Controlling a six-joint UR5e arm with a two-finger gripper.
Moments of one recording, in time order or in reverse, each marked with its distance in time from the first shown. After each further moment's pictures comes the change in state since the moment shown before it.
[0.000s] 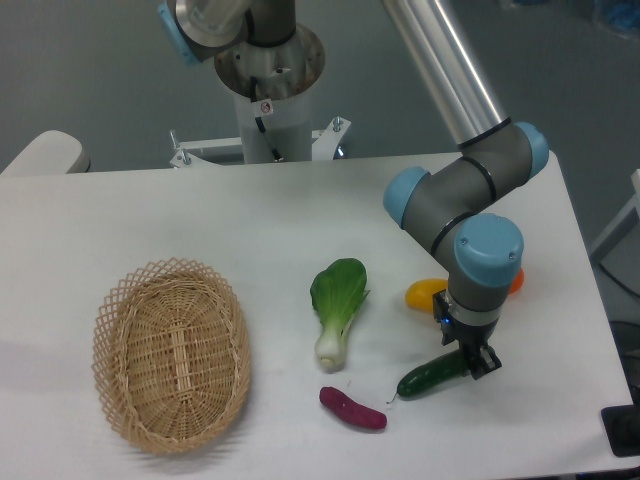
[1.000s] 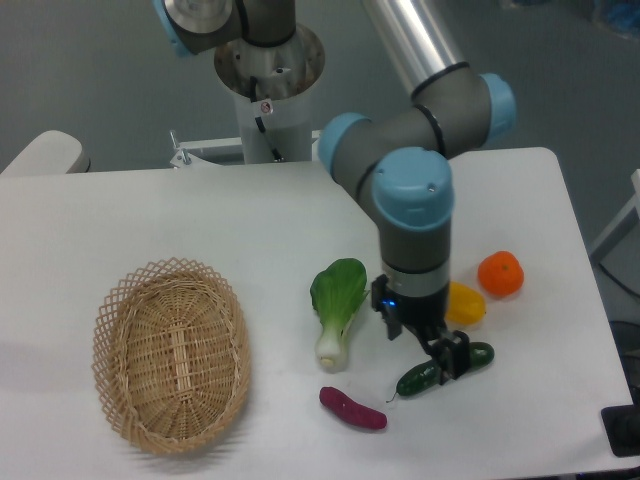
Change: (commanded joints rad) arm -0.190 0.202 0.017 -0.098 0.040 -0.456
